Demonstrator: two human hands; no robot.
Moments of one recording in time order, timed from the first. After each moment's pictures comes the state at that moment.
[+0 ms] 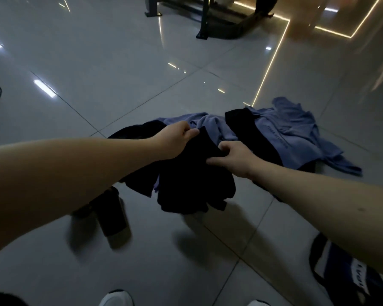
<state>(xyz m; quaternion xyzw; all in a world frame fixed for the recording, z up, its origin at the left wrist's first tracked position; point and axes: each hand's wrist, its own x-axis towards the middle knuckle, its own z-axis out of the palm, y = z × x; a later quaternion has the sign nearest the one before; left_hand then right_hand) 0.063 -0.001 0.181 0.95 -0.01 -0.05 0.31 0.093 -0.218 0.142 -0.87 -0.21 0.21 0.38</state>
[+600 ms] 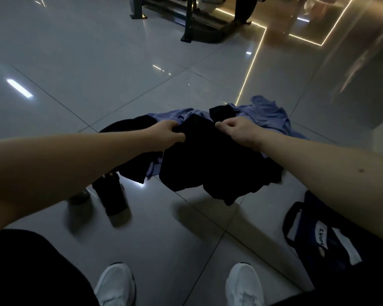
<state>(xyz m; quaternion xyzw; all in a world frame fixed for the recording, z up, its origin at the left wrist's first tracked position) 0.003 -0.003 0.211 0.93 -0.01 -0.12 0.35 0.069 -0.253 0.223 -0.90 -0.16 0.19 0.36</state>
